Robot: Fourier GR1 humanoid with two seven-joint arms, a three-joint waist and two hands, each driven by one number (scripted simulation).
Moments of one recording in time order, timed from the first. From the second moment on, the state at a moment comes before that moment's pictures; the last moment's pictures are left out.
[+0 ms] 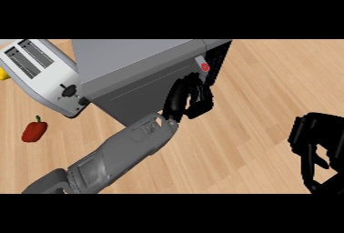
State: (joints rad) left arm -0.98 0.07 -0.98 -0.75 0.78 0.71 -0.28; right arm -0.19 -0.67 0.18 -1.77 -0.53 0.66 -0.42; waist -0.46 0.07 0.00
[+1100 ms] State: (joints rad) left arm -0.97 0.00 -0.83 -0.80 1.15 0.42 -0.23; right arm 0.00 -0.63 0.37 -1.95 -0.52 0.64 -0.34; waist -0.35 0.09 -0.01
